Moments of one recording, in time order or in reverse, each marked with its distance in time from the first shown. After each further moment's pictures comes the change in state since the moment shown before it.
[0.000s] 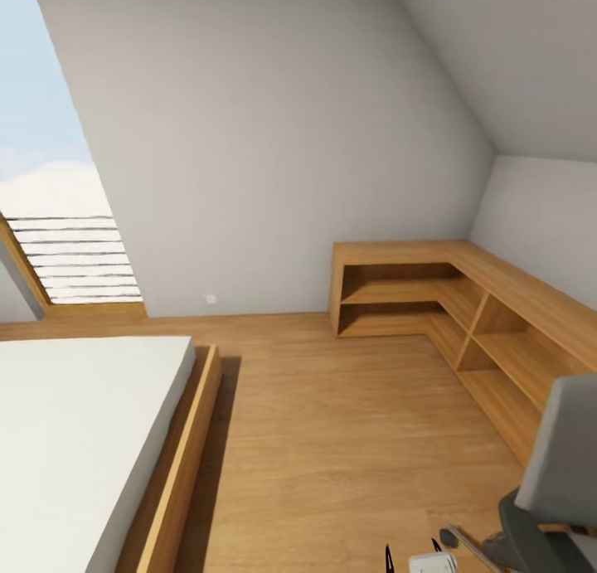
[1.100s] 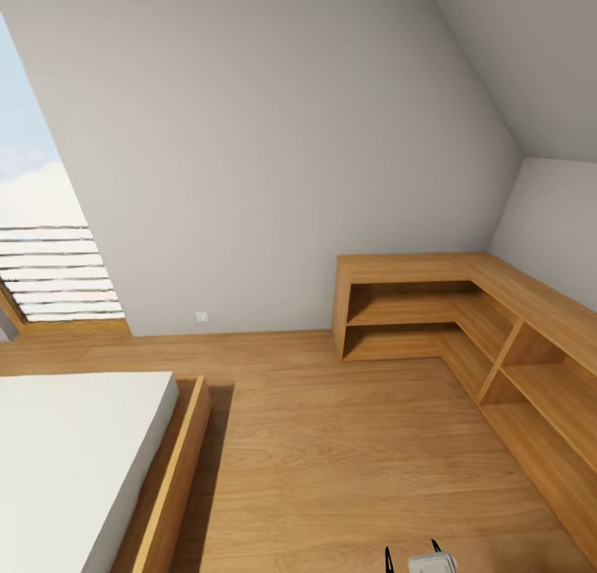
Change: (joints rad) left arm 0.000 -0.001 0.000 0.001 0.000 0.000 0.000; right arm 0.000 0.000 0.000 0.000 0.000 0.007 0.005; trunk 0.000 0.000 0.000
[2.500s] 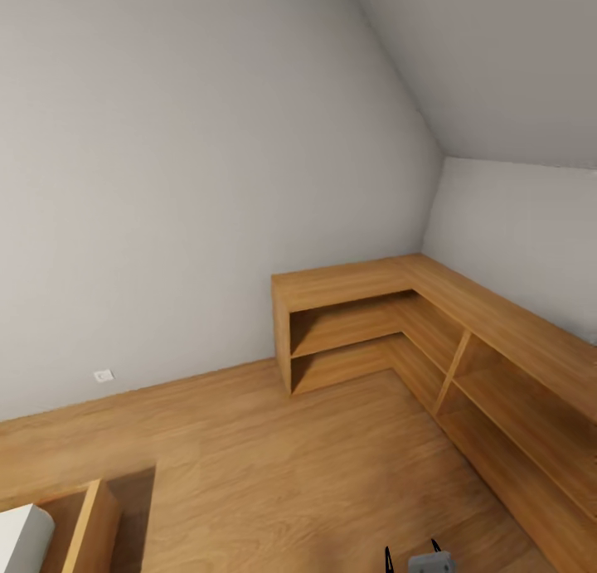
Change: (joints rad) left arm 0.000 0.001 -0.003 0.019 -0.001 0.000 0.001; right arm 0.000 0.000 0.000 0.000 0.000 -0.001 0.001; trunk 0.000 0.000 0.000
